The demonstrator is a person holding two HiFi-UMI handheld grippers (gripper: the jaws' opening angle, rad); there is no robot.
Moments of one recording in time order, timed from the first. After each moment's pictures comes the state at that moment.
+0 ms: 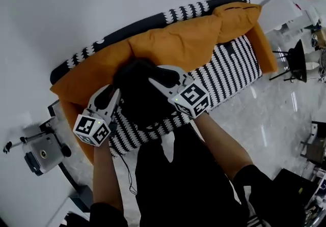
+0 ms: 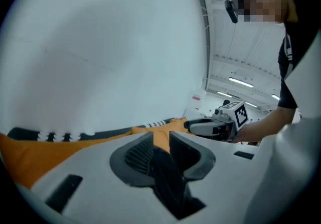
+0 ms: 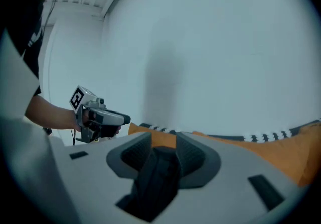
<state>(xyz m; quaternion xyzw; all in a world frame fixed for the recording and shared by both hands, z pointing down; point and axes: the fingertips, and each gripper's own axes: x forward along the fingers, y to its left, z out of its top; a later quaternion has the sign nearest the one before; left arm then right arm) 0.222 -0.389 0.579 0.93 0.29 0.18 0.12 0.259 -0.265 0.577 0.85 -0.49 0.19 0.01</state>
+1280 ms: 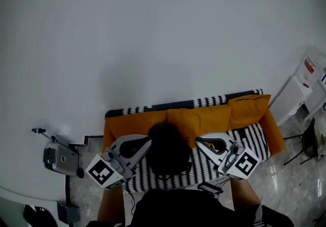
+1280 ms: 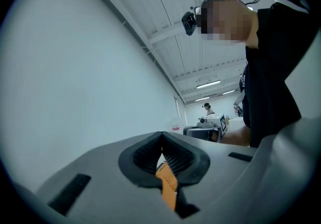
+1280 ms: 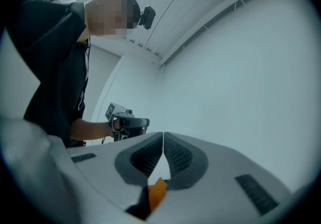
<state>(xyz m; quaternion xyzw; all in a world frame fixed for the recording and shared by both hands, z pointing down) 0.078 -0.274 0.210 0.93 0.35 -0.09 -0.06 0.107 -0.161 0.232 0.74 -0.66 -0.13 0.02</state>
